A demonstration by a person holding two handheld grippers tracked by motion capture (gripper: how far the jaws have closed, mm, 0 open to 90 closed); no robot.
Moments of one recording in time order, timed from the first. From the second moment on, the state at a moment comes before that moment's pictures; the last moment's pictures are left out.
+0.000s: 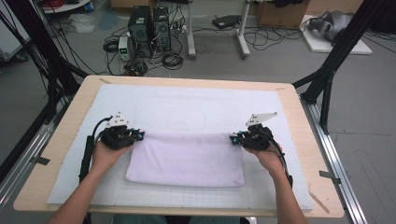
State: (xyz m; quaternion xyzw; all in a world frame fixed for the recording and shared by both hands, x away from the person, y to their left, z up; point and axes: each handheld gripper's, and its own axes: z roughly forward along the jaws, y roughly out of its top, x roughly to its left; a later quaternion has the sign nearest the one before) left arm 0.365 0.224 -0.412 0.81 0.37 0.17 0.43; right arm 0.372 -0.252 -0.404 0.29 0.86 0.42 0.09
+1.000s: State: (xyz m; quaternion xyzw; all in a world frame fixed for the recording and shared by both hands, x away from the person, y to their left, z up) left arm 0.369 0.217 -0.426 0.83 0.35 0.17 0.40; right arm 0.407 -0.219 -0.409 0.32 0.86 0.38 0.08
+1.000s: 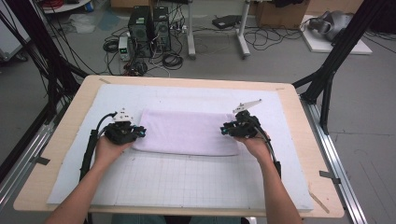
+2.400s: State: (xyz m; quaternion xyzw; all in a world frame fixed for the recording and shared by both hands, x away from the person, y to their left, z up) left arm 0.326 0.234 -0.401 0.81 0.35 0.17 0.44; right arm 0.341 -0.224 -0.381 0.32 0.82 0.45 0.14
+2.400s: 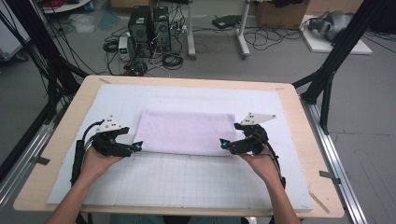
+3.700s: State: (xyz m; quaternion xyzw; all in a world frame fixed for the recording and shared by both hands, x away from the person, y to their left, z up) left arm 0.280 0.258 -0.400 0.79 0.36 0.17 0.46; right arm 0.284 -0.269 -0.392 0.34 0.81 0.46 0.15
